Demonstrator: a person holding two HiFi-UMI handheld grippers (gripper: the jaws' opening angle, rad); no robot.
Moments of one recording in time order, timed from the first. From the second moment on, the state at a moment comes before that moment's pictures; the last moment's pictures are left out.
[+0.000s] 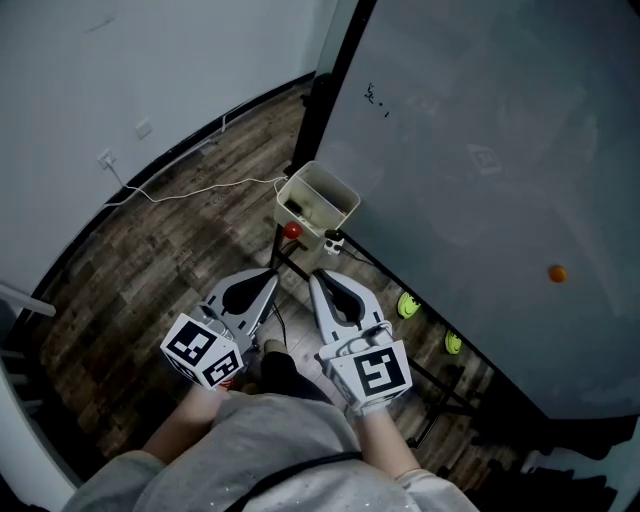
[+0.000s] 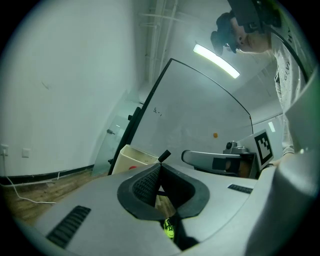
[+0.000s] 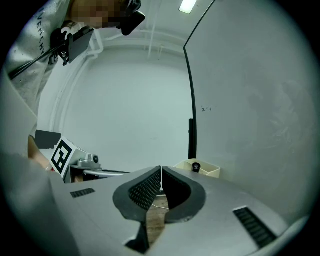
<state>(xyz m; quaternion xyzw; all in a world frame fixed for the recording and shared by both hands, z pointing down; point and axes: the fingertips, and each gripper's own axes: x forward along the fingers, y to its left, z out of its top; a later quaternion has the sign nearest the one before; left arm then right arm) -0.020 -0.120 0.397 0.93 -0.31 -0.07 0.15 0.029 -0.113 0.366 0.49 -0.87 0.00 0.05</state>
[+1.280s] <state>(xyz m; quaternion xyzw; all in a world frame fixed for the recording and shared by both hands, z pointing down) -0.041 -0.094 0.387 0.94 -0.31 -0.09 0.14 0.003 -0.086 0.354 0.48 -0.87 -0.02 0.05</state>
